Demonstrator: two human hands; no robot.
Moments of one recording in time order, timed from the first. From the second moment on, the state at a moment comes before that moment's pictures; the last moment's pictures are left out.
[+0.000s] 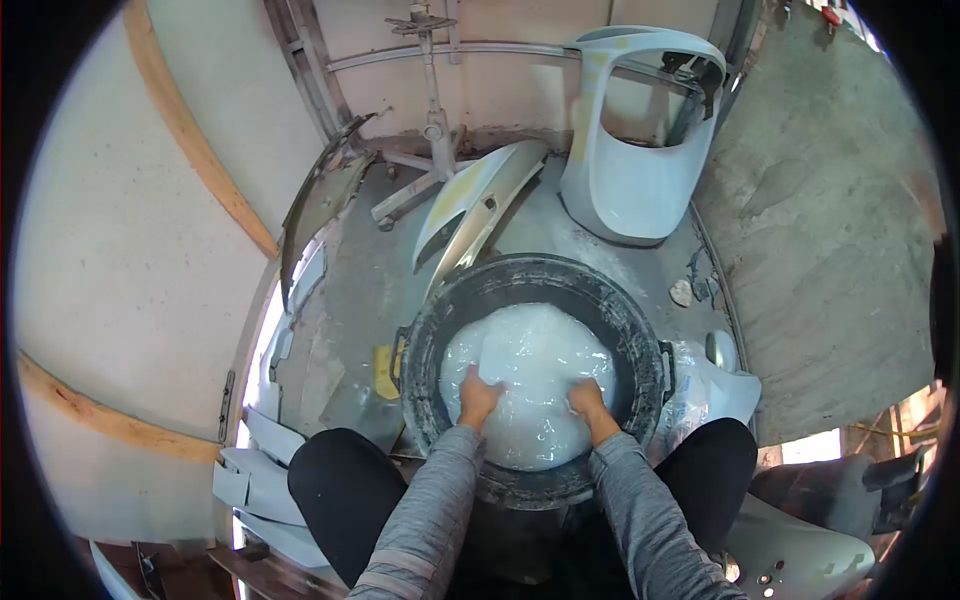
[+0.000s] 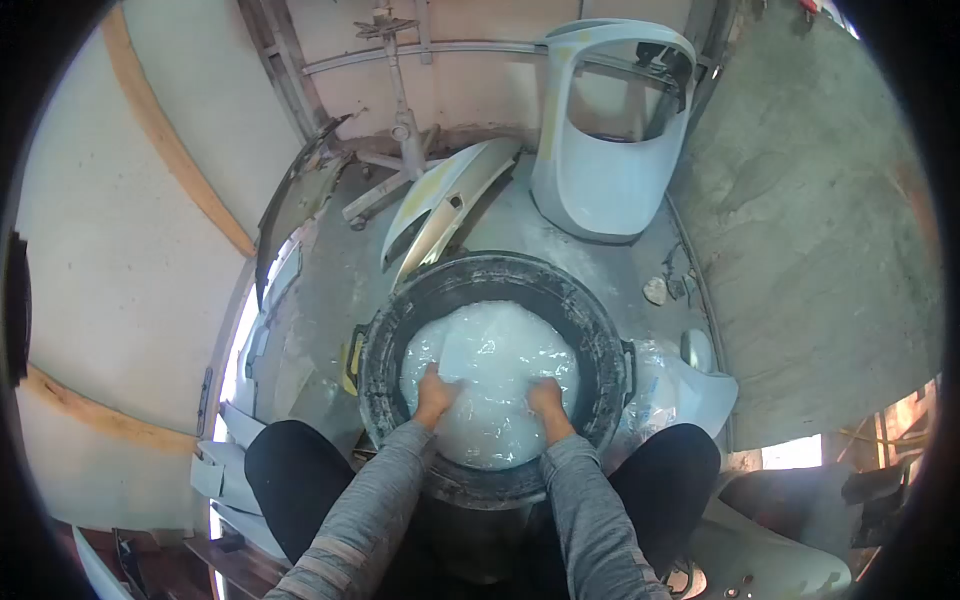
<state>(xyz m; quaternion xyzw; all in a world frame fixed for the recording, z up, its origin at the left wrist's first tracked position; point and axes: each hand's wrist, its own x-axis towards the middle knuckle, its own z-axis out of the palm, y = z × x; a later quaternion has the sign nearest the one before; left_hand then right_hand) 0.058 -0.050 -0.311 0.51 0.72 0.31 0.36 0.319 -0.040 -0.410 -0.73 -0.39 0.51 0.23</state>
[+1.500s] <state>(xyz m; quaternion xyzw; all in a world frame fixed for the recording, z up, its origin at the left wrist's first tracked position) 0.036 -0.005 -0.073 0.60 0.50 0.46 0.43 0.302 -0.010 -0.105 -0.63 -0.55 0.39 0.37</state>
